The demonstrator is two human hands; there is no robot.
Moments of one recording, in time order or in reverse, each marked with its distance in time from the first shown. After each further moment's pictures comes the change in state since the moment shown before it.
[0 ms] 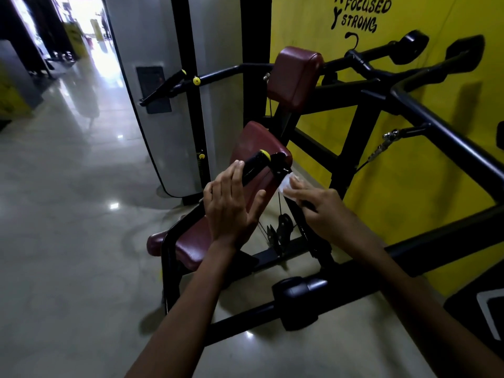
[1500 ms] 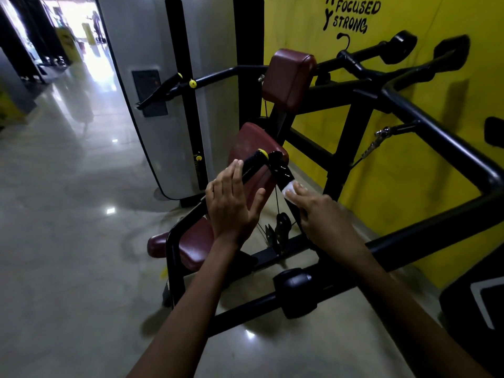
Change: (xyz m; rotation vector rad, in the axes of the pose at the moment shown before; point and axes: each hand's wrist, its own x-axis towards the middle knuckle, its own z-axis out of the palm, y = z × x) left_hand -0.002 -0.001 0.002 0.020 0.001 0.007; right_hand -0.020 -0.026 0.004 -0.365 -0.004 0.128
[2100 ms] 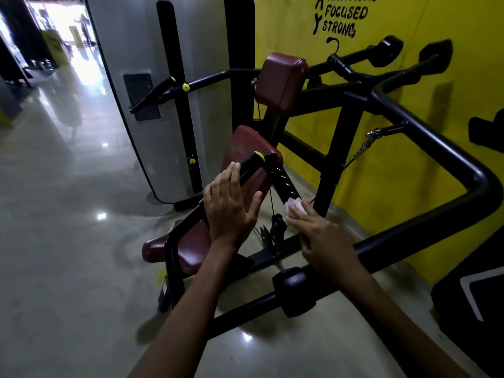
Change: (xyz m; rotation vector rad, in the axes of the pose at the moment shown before) left_hand 0.000 -0.001 0.000 0.001 0.011 0.022; right_hand -0.039 0.002 0.013 0.133 0.065 -0.055
